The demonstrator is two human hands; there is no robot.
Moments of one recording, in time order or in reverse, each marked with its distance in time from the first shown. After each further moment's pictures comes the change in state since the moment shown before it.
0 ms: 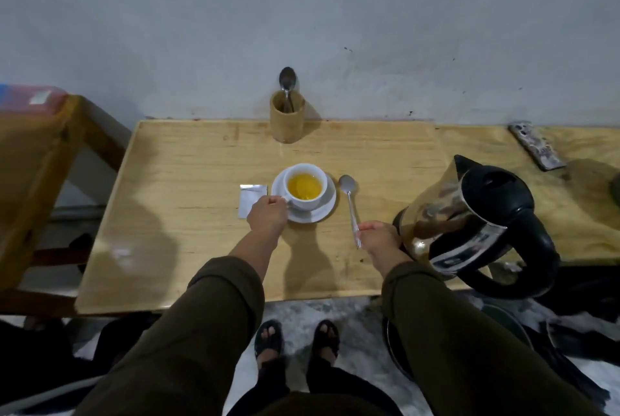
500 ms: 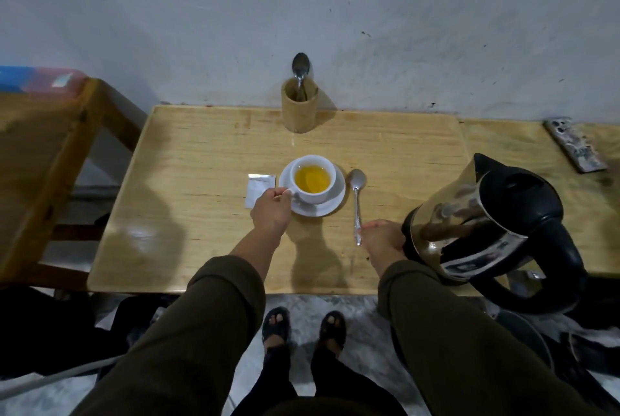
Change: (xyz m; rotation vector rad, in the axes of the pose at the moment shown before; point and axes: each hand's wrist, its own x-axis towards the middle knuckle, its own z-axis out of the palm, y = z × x) left_hand -0.008 -0.004 0.003 0.018 0.077 0.053; right_hand 0.013 0.003 0.010 -0.160 -0.017 -0.005
